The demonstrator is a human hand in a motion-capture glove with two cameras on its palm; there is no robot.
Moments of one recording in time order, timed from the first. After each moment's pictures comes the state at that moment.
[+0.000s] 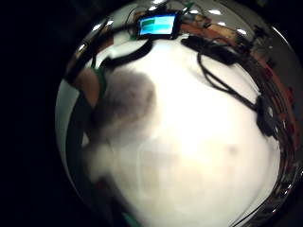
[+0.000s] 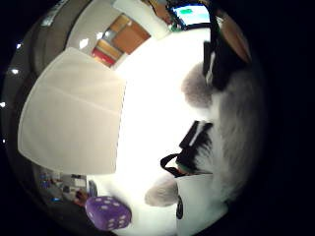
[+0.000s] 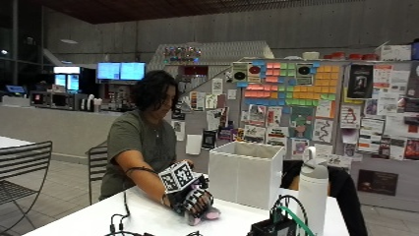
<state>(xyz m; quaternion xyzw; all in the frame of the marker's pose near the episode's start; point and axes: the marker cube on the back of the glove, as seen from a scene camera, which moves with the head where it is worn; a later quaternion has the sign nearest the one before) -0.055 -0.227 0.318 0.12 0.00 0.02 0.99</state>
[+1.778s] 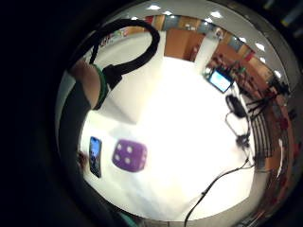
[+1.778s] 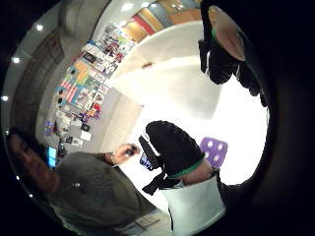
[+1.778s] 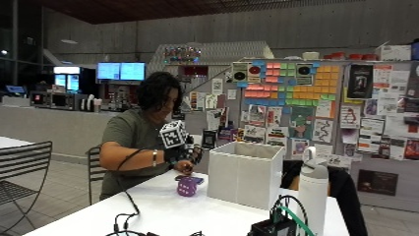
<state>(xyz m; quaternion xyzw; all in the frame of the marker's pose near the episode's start) -0.212 -0.081 0.205 0.02 0.00 -0.31 0.95</state>
